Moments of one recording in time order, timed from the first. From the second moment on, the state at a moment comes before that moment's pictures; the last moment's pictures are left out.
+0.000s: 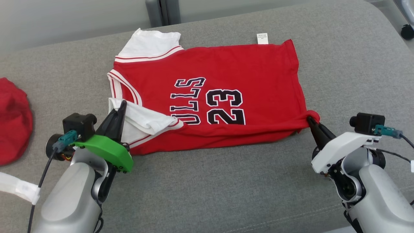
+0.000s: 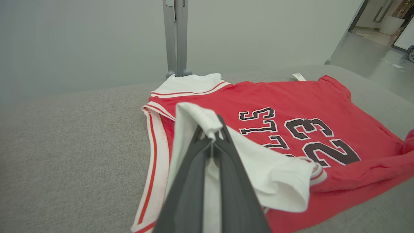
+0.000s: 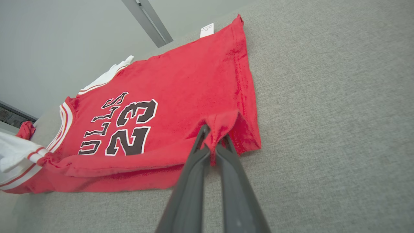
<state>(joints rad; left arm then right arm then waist) -0.49 0.29 -0.43 0.54 -0.55 -0.13 -0.20 -0.32 -0.20 0.15 0.38 0.64 0.13 0.10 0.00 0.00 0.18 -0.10</state>
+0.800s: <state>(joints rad) -0.50 0.31 -0.45 0.64 -0.62 -0.13 -0.26 -0.38 -0.27 0.20 0.55 0.56 0.13 -0.07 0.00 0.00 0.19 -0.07</state>
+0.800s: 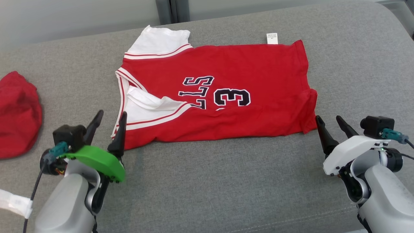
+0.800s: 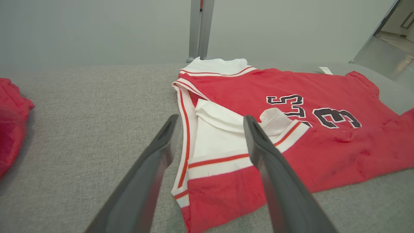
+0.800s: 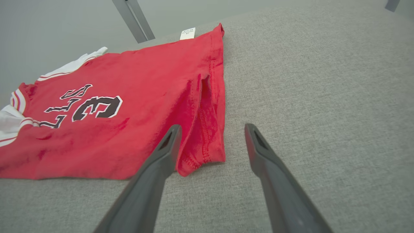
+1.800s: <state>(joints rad) -0.54 0.24 -0.51 0.82 -0.75 -0.13 -0.26 -0.55 -0.23 0.34 0.87 0.50 0.13 -0.23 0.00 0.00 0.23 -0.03</state>
